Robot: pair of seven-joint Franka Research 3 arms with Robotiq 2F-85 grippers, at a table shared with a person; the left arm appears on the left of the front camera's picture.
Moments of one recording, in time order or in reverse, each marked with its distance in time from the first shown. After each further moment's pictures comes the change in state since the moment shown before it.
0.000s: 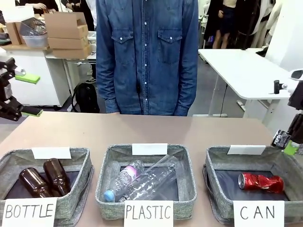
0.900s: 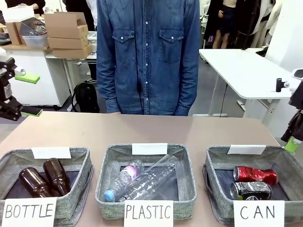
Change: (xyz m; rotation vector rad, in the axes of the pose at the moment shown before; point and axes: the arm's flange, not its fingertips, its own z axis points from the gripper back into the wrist) left arm 0.000 0.000 0.000 0.000 0.000 0.000; right arm -0.004 -0.004 0.000 0.001 -0.059 -0.006
